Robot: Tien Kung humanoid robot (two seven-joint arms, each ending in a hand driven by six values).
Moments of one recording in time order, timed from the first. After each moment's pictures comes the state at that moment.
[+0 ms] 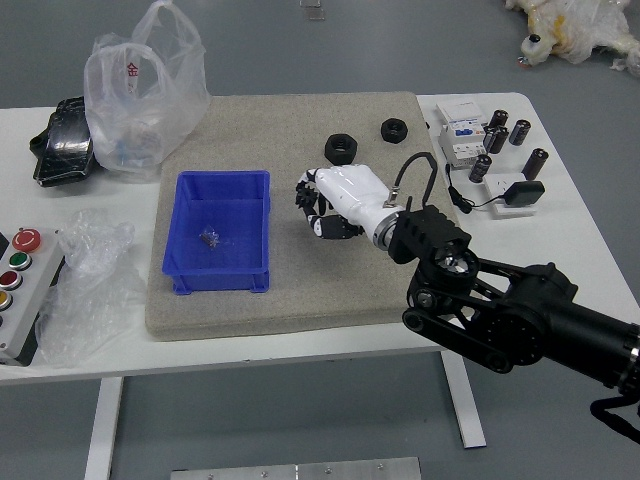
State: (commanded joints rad) left arm -0.10 0.18 -0.85 -0.34 0.80 0.12 0.28; right arm 0.88 -0.14 0.34 1.24 -1.87 -0.17 -0.37
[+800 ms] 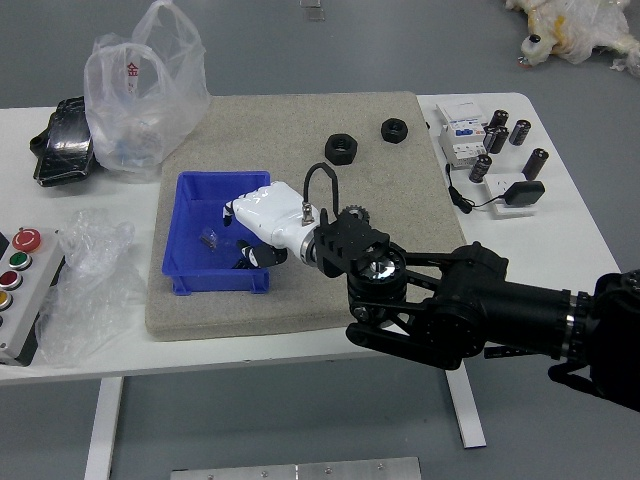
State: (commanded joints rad) left arm -0.11 0.18 -0.86 -0.35 0.82 0.12 0.29; right arm 0.99 -0.03 0.16 1.15 -1.84 -0.13 -0.38
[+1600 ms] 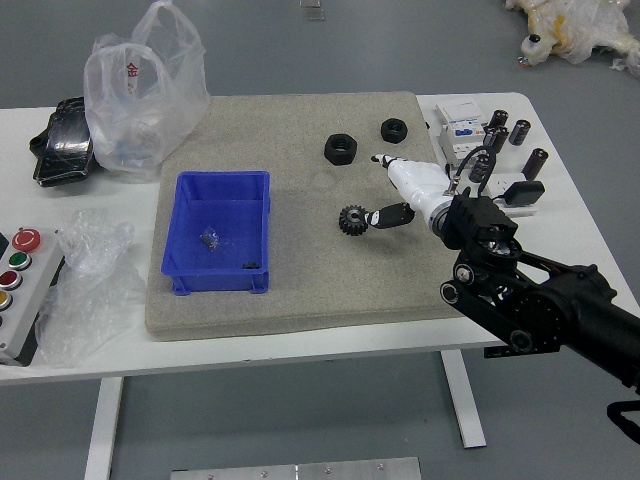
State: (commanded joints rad) left arm -0.11 0.17 -0.85 -0.34 0.80 0.12 0.28; right arm 0.72 -0.24 0.58 1.05 -1.86 -0.13 -0.40
